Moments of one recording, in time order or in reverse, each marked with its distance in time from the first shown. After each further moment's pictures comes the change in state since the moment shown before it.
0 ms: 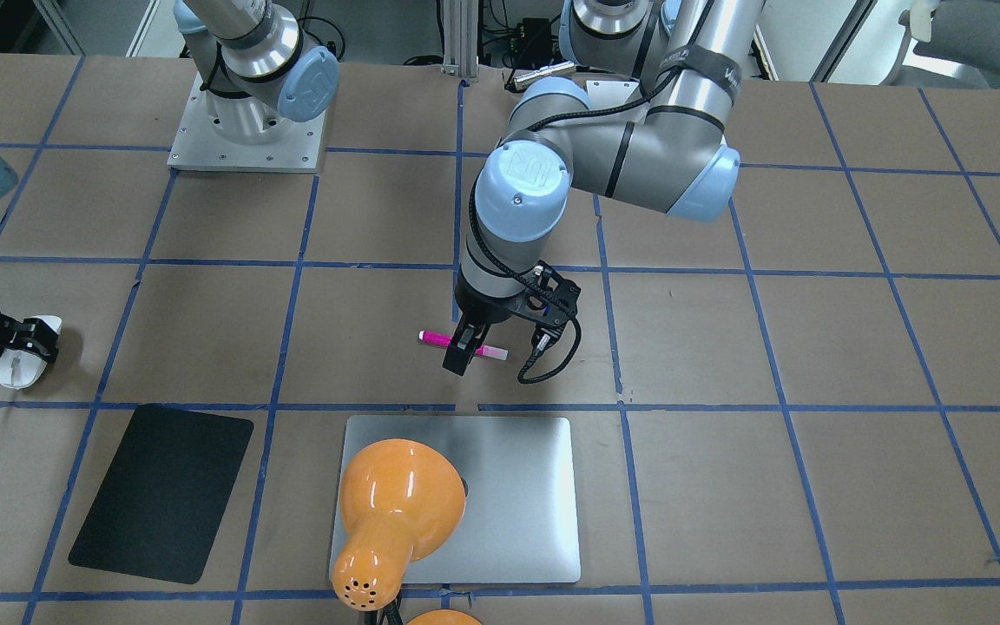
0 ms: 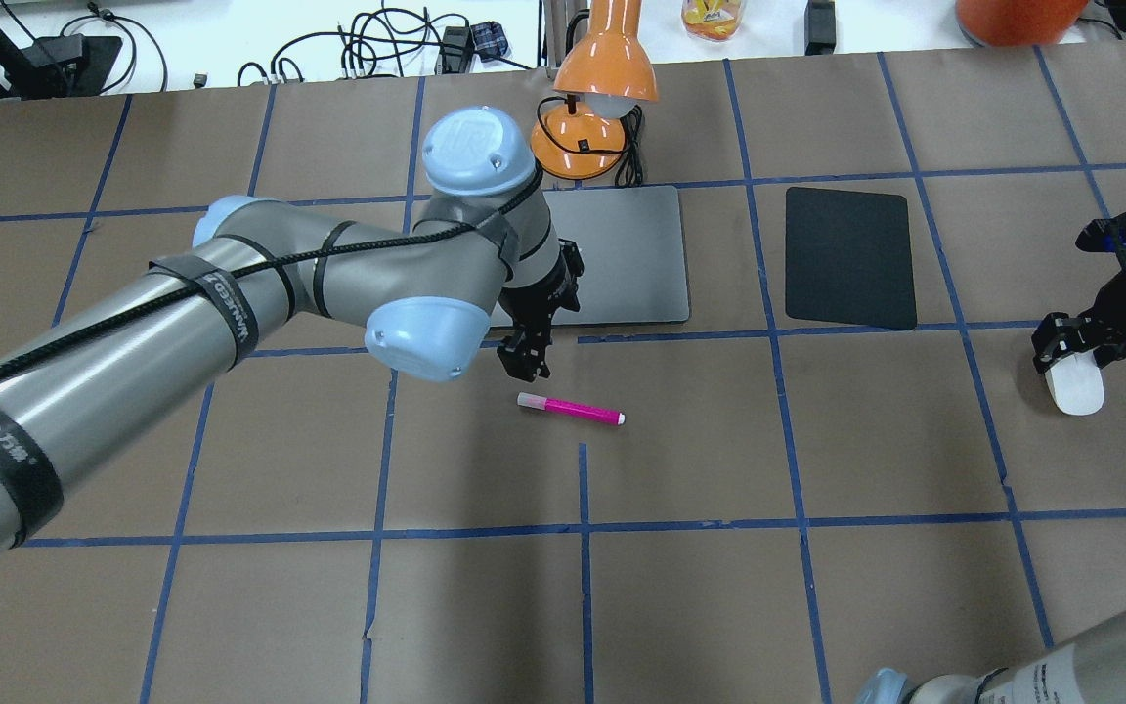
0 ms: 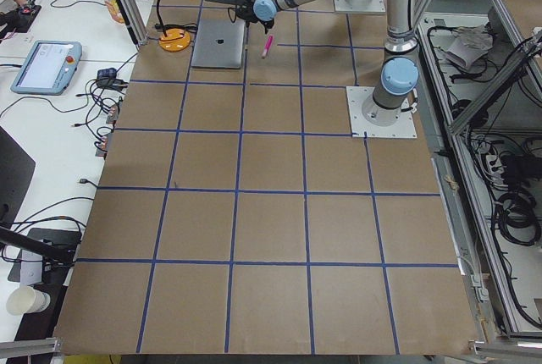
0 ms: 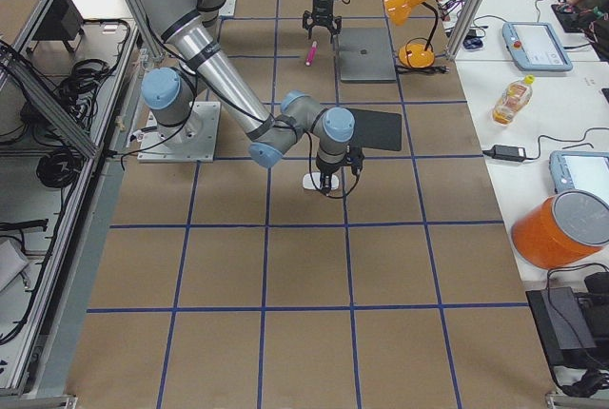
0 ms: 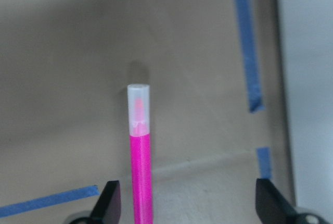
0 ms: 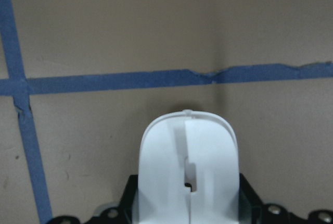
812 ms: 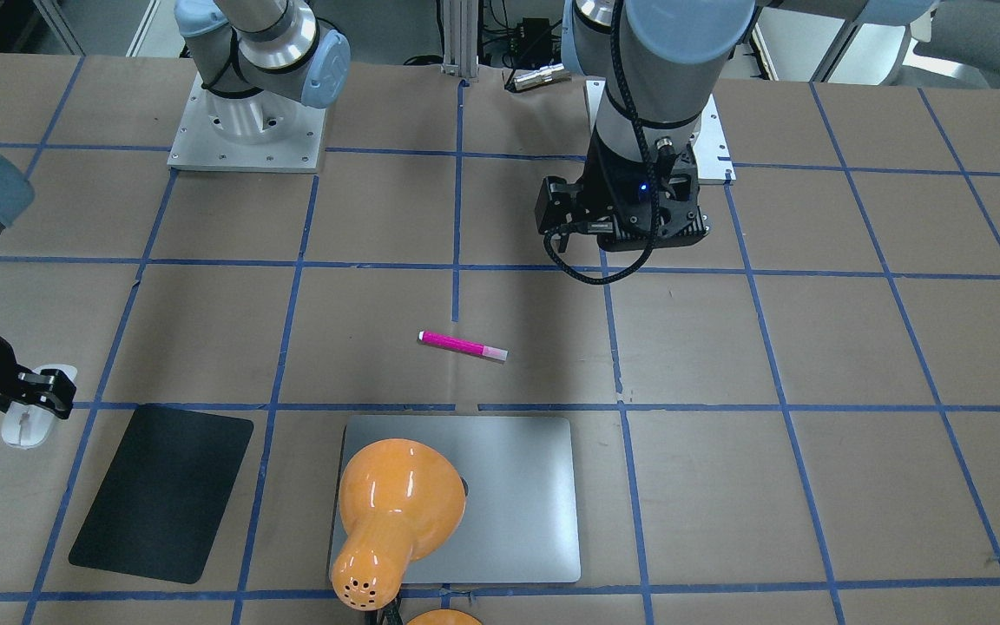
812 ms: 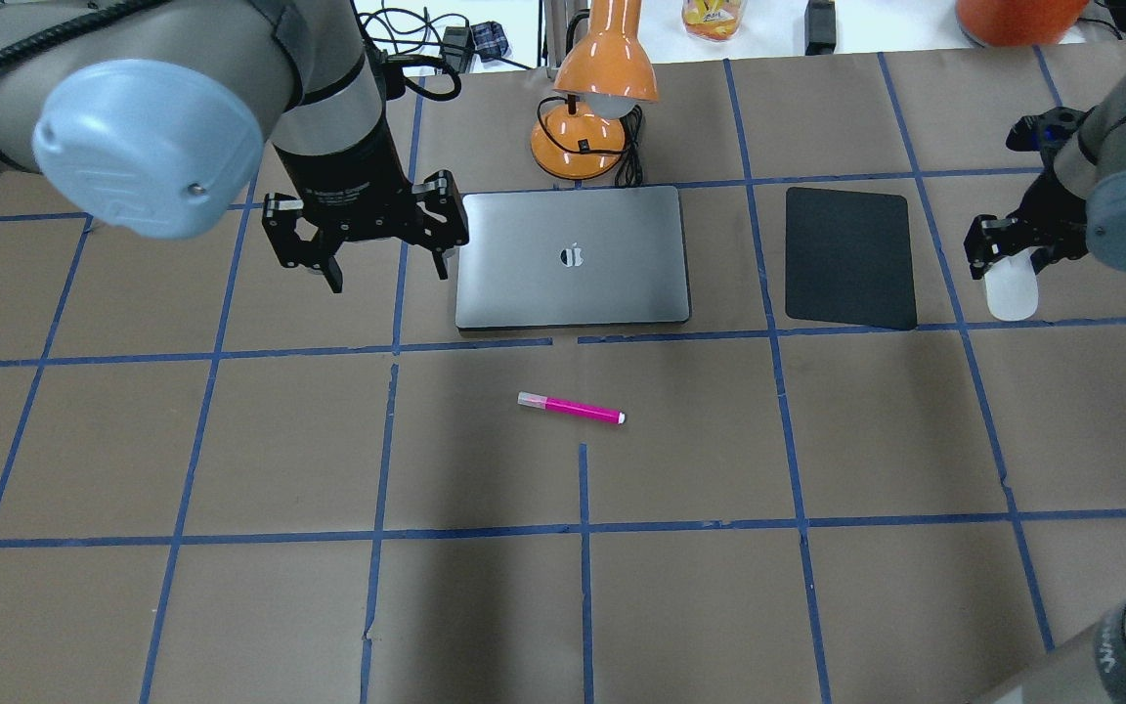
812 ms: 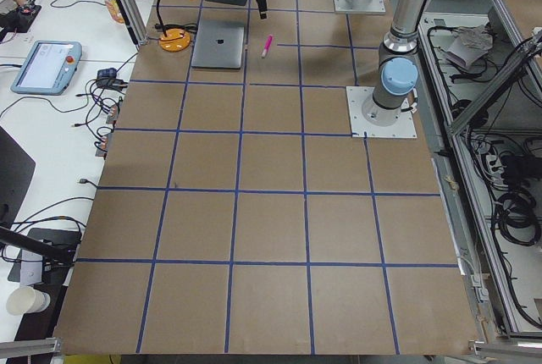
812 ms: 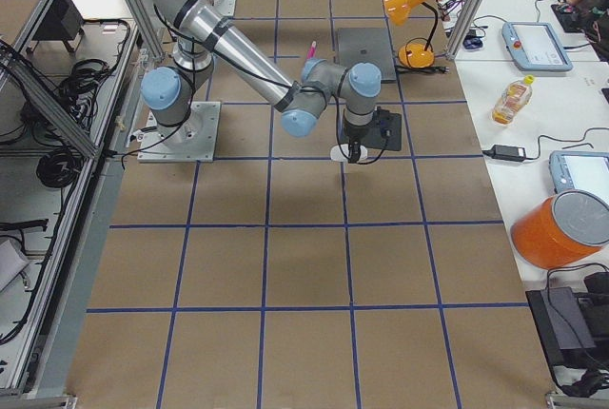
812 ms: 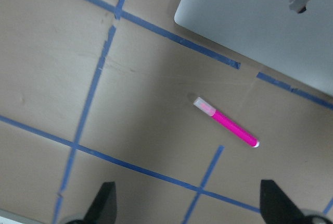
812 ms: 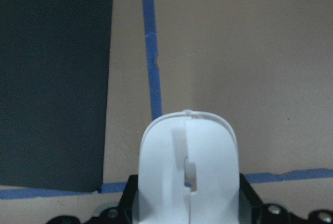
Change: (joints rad) left arm 0.164 0.238 0.182 -0.518 0.156 1.237; right arm 0.244 0.044 -0.222 0.104 0.002 0.256
